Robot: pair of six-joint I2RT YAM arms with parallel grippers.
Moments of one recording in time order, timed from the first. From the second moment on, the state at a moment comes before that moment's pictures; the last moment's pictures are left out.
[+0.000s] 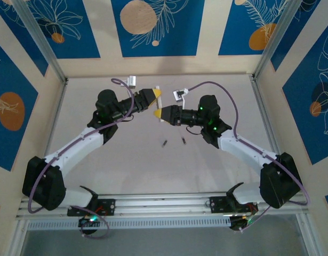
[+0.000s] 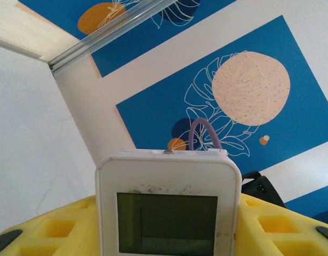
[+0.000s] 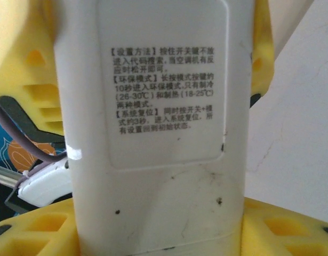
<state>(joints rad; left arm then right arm) -0.50 1.36 0.99 0.47 0.63 -1.13 0.56 1.34 0.90 0.44 -0.85 1.05</state>
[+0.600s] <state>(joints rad) -0.51 1.10 1.05 -0.03 0.37 -0.77 0.69 1.28 1.02 -0.03 -0.56 0.70</state>
